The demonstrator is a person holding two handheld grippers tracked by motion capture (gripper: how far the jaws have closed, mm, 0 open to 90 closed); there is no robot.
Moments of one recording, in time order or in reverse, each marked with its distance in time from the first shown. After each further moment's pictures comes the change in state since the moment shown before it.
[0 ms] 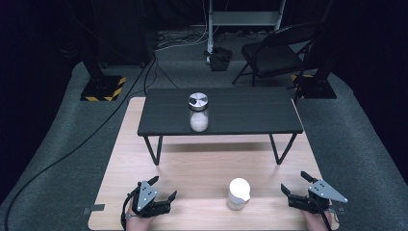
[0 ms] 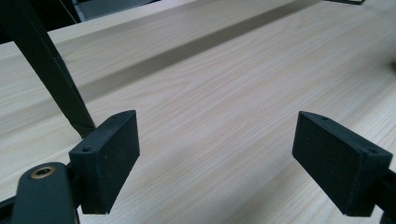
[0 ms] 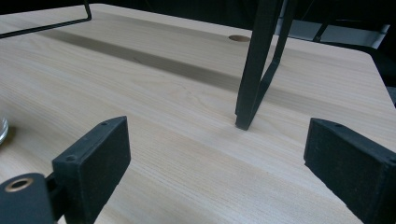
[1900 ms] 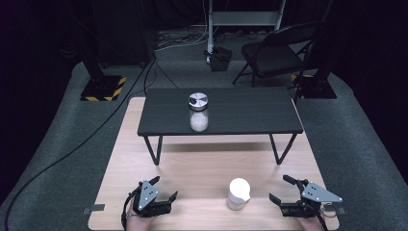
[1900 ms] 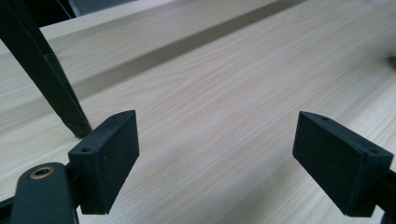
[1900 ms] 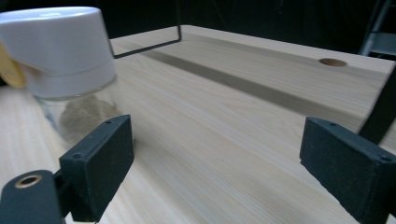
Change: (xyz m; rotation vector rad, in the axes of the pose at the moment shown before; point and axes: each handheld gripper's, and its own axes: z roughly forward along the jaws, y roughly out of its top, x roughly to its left) left arm 0.001 0.003 0.002 0.019 -0.012 0.003; right arm -0.017 0.008 0.009 -0.059 0.329 -0.012
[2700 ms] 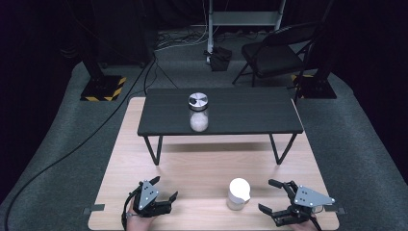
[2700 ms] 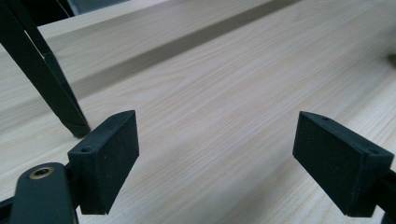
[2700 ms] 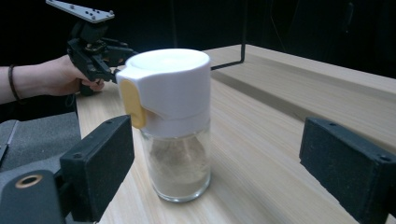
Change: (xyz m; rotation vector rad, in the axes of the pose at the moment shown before) left arm 0.000 0.001 0.001 0.006 -0.003 0.002; right arm 0.004 0.017 0.014 -0.048 0.212 -0.045
